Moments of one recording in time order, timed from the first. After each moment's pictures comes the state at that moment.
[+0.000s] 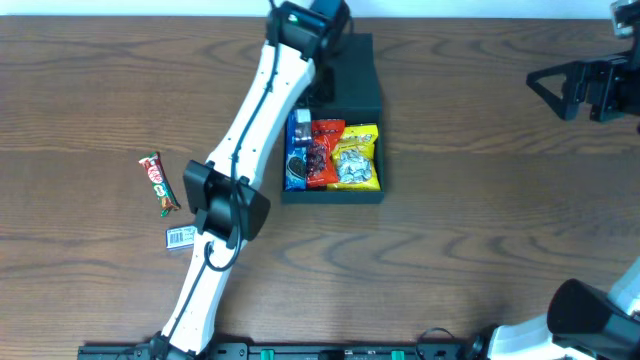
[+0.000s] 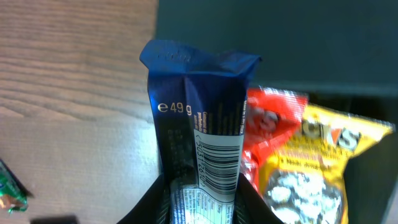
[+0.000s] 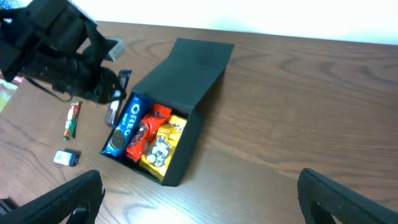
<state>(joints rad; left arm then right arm) -0.48 2.48 2.69 -1.66 -0.12 -0.48 -0.42 1.70 2.20 -1.54 -0.77 -0.43</state>
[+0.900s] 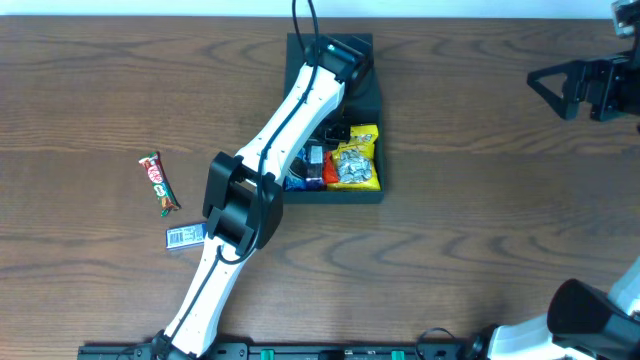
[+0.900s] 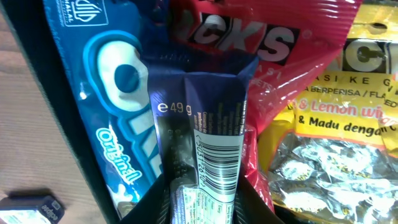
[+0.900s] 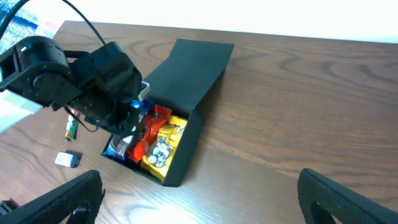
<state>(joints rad) -0.56 2.48 2.42 -1.62 -0.05 -0.49 -0.42 1.70 2.20 -1.54 -0.77 -0.42</state>
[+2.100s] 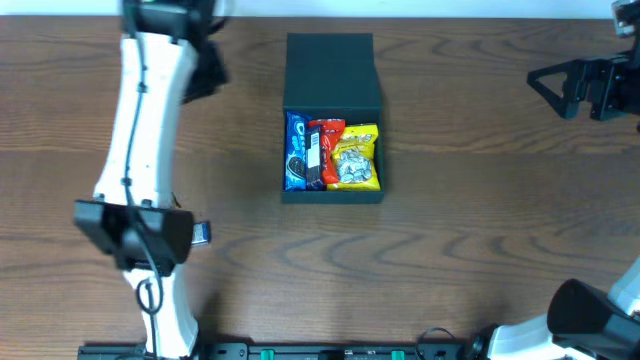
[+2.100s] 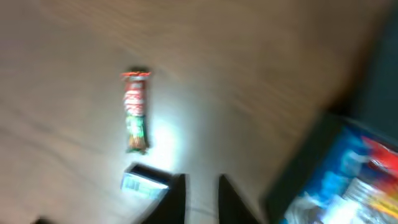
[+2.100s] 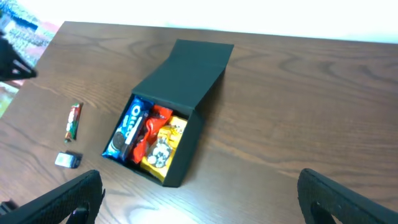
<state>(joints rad) -0.12 2.08 2.34 -1.70 -0.23 -0.57 -0.42 1.70 2.20 -1.53 -0.77 -0.42</state>
